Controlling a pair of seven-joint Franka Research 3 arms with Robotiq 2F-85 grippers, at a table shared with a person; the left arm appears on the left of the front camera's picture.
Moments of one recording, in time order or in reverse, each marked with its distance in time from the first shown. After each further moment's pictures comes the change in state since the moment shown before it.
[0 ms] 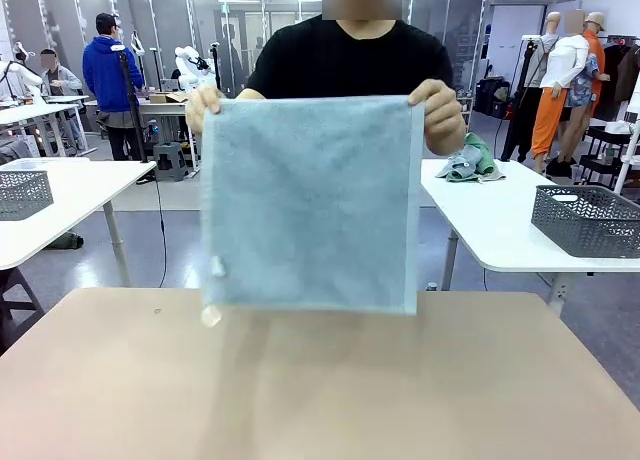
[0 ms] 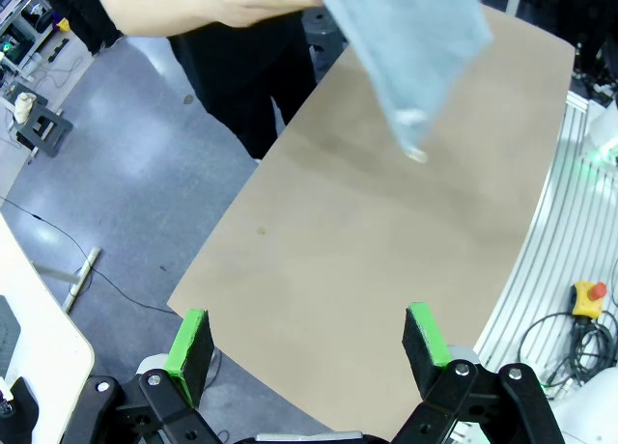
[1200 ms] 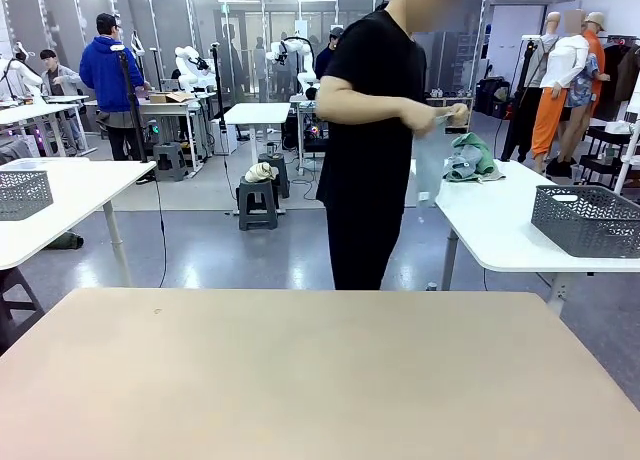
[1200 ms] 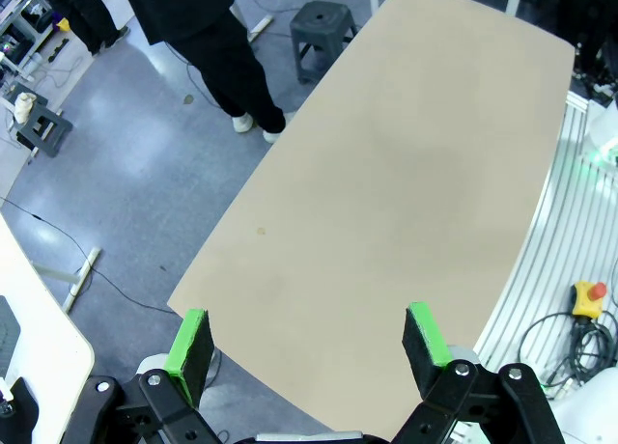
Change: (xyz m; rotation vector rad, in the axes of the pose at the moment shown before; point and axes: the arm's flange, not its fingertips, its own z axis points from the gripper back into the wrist) left arm 0.000 0.000 0.000 0.000 0.000 0.000; right arm 0.000 0.006 -0.022 -0.018 0.094 0.000
